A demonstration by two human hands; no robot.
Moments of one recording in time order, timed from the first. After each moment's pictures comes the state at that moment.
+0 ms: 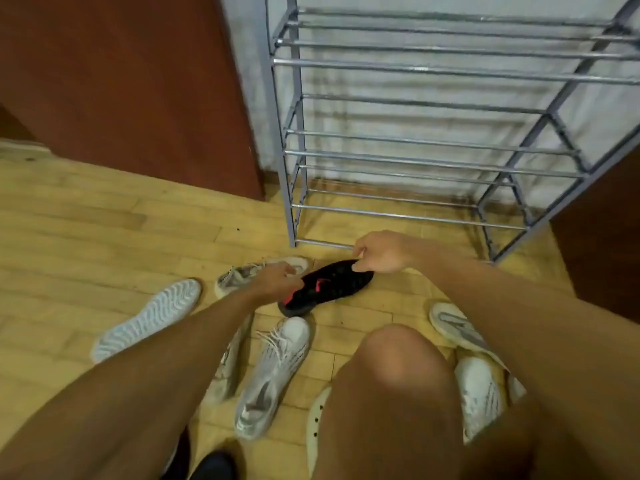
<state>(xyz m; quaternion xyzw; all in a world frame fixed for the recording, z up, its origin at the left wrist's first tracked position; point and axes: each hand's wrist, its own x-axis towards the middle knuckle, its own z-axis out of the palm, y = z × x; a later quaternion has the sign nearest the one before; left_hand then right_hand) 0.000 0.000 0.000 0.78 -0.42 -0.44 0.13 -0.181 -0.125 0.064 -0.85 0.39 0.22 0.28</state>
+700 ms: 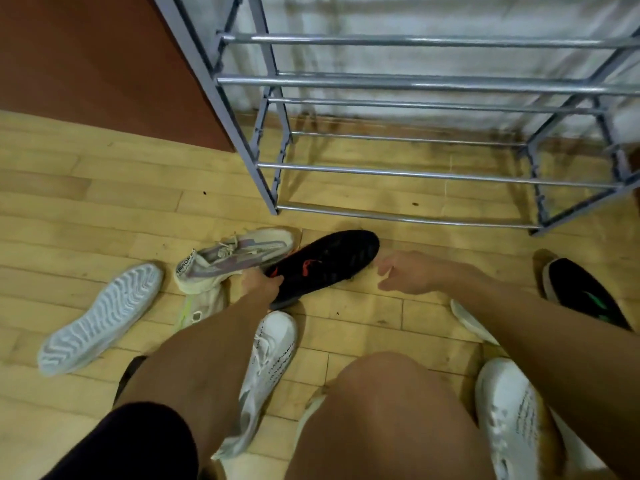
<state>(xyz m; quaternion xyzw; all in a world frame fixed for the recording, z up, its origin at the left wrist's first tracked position) 0.018 -0.064 -0.195 0.89 -0.16 -0.40 0.16 -0.216 -0.192 -0.090 -0.78 0.41 0.31 0.37</state>
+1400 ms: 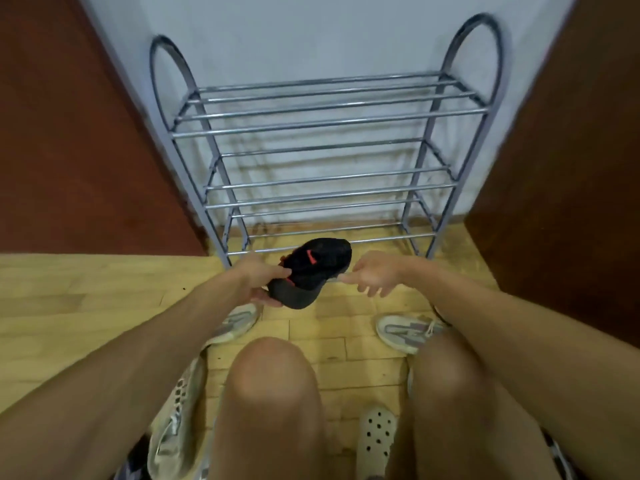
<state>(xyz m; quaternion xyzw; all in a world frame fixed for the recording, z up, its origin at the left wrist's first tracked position) -0.085 -0.061 0.092 0.75 -0.31 -0.52 0.27 -0.301 -0.118 0.110 -0.73 0.51 0.13 0.43</state>
